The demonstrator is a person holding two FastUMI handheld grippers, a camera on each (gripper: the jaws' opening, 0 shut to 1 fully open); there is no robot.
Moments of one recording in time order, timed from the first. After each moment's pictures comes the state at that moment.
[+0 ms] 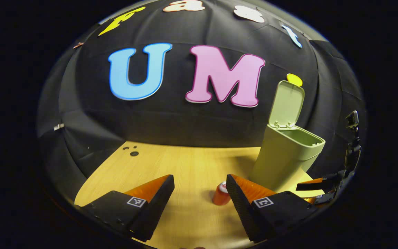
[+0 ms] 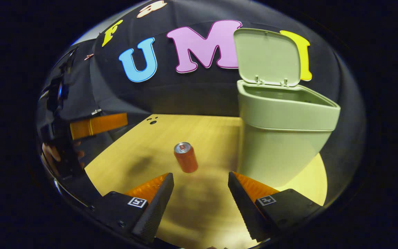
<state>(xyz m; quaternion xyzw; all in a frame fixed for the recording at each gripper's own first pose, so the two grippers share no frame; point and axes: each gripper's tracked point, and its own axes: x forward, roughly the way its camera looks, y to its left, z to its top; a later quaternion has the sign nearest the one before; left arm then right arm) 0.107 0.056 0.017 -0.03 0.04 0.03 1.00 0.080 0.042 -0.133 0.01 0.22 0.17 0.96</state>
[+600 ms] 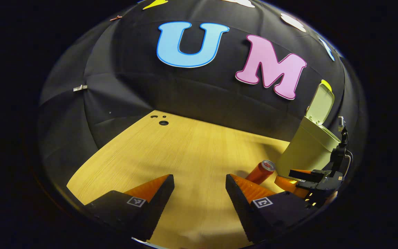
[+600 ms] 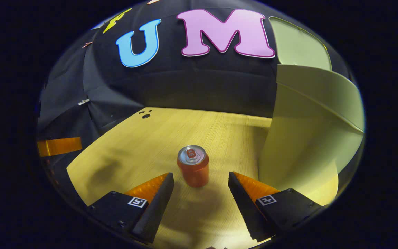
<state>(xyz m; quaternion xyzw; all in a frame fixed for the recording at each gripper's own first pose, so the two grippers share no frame) 0.083 0.166 -0.058 -0.11 0.09 0.09 0.98 0.170 0.106 -0.199 -0.03 0.22 0.14 0.96</state>
